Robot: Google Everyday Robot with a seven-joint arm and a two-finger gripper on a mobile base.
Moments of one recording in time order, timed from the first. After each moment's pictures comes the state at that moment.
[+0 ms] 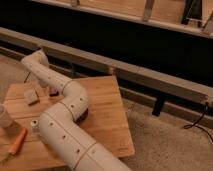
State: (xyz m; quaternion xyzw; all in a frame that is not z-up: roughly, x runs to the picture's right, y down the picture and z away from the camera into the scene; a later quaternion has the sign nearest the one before) arm -0.352 0.016 0.970 -0.27 0.20 0.51 0.79
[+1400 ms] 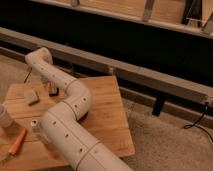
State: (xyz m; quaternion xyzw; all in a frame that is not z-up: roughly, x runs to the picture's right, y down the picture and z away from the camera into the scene) arm -0.354 -0.005 0.977 -0.27 0.15 0.51 0.80
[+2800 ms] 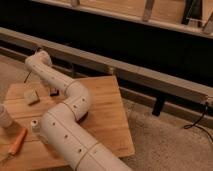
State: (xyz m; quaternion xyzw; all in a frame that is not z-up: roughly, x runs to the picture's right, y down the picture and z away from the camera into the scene) arm -0.337 -0.002 0.964 -0.27 0.19 0.51 0.80
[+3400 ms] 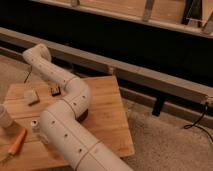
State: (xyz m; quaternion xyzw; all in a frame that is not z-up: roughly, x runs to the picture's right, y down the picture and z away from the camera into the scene) arm -0.332 -0.024 0.944 -0.26 0.19 0.51 0.80
